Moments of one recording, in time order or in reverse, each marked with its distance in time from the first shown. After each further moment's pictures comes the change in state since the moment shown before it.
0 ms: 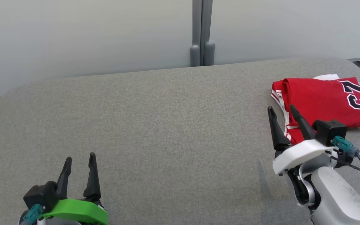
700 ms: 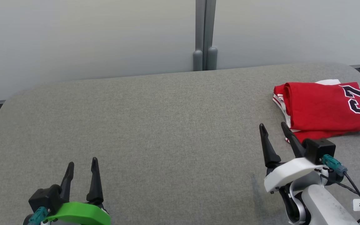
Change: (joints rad) left arm 0.009 -0.025 0.007 0.035 0.029 0.003 -0.004; right arm 0.110 0.084 -0.044 -0.026 -0.099 0.000 0.000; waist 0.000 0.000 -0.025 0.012
